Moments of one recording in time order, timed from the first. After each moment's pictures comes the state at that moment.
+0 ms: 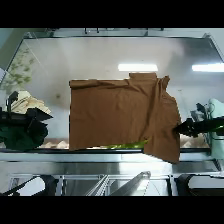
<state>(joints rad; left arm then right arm) 0.60 -1.26 0.79 -2.33 1.45 2.10 -0.64 -1.58 0.74 -0.83 1.34 0.82</state>
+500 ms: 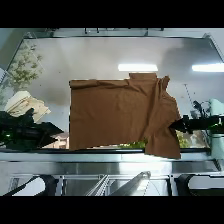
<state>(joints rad) 0.51 -1.23 0.55 -2.29 1.39 2.06 -0.59 -1.61 0.74 -0.73 1.31 0.79</state>
